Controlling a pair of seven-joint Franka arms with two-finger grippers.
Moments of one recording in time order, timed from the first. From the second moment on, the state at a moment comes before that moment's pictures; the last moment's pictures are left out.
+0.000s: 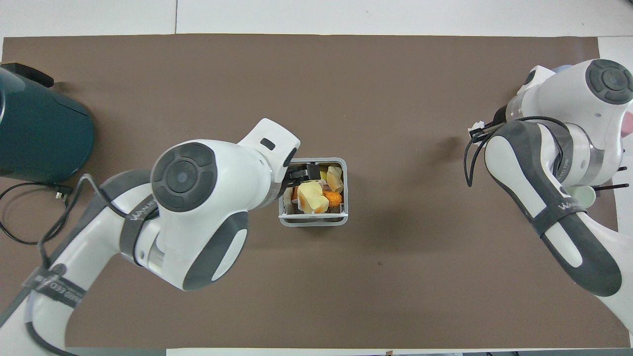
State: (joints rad) left arm -0.62 0.05 -0.01 -1.92 -0.16 2.18 -0.64; right arm 0.02 0.30 -0.01 -1.85 0.05 2.18 -0.31
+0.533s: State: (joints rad) left arm -0.28 -0.04 0.00 -1.87 -0.06 1.96 -0.22; right arm 0.17 0.28 0.01 -1.64 0.08 1.92 0.08
